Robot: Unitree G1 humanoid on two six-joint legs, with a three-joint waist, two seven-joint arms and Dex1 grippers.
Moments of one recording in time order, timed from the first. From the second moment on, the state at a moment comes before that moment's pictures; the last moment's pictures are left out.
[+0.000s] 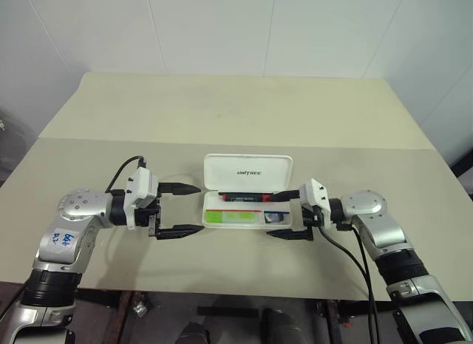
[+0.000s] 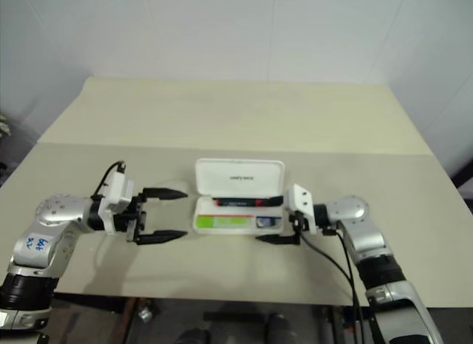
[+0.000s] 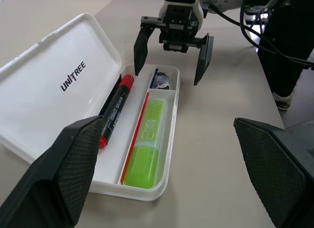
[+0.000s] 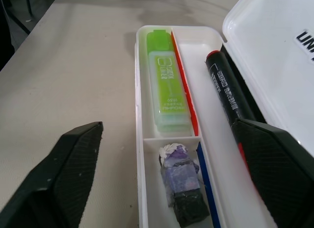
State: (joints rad) left arm -0.38 0.72 0.08 -0.07 -0.47 0.25 -1.23; right arm -0.57 -0.54 0.15 0.31 0.25 -0.04 1.35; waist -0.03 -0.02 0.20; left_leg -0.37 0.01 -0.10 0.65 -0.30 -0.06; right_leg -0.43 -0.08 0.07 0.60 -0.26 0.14
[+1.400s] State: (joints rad) left arm -0.65 0.50 0.16 0.37 -0.46 0.31 -0.90; right arm -0.37 -0.74 -0.16 -0.20 0.52 0.35 1.10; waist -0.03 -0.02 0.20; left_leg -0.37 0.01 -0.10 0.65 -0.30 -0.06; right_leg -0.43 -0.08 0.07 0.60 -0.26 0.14
